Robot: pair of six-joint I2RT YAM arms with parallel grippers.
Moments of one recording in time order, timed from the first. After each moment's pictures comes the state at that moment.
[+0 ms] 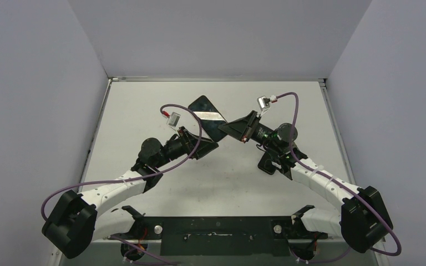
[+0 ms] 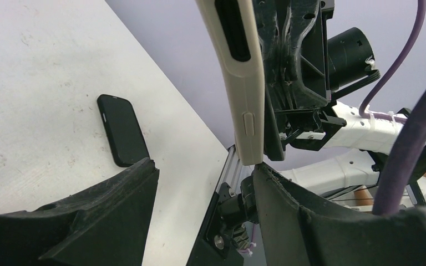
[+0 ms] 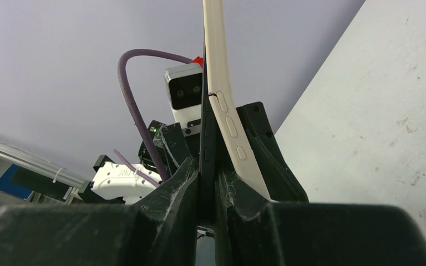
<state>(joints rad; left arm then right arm) -0.63 1.14 0.48 0.82 0.45 -0.95 0.54 1.19 0.65 0.76 -0.57 1.19</state>
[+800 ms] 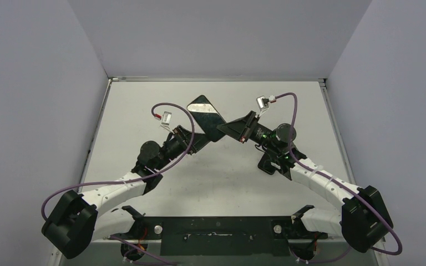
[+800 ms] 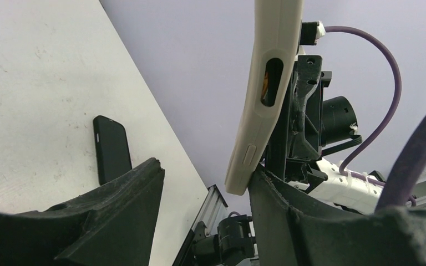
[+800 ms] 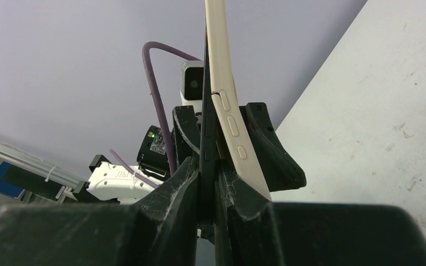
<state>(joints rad) -0.64 1.14 0.44 0.89 0.27 -1.12 0.56 1.19 0.66 0.76 -0.54 1.17</state>
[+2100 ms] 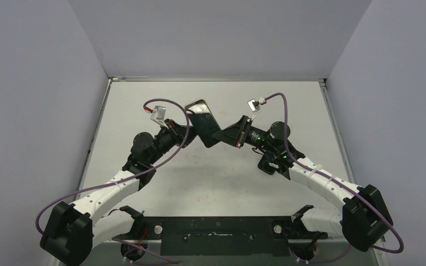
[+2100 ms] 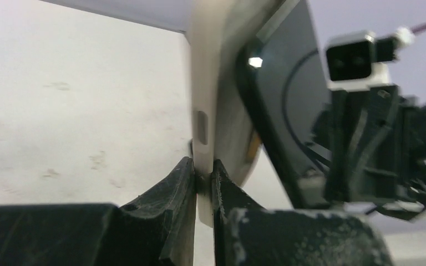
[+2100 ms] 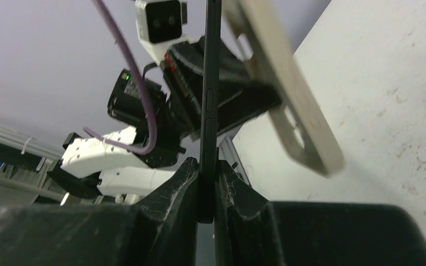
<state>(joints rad) -0.51 1.06 0.52 0.67 0.30 -0.83 0.60 1.20 0.69 0.61 -0.59 1.06</state>
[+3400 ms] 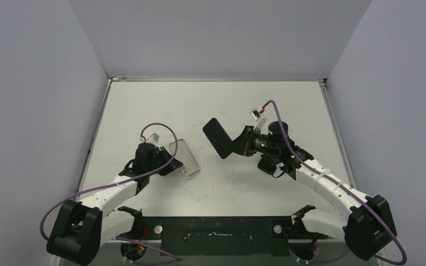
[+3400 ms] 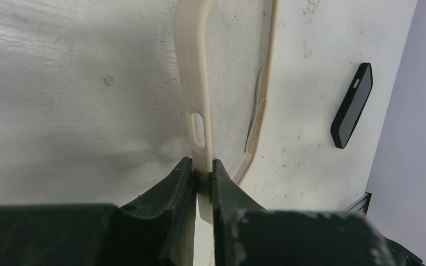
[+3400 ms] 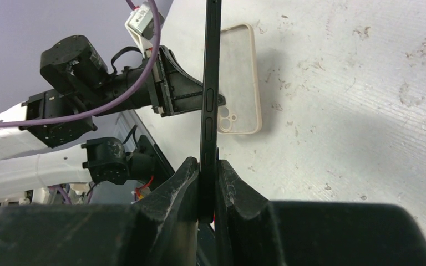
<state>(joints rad) -0.34 1.08 0.34 0.07 0.24 -0.87 0.53 1.12 0.71 0.07 -0.54 0.70</state>
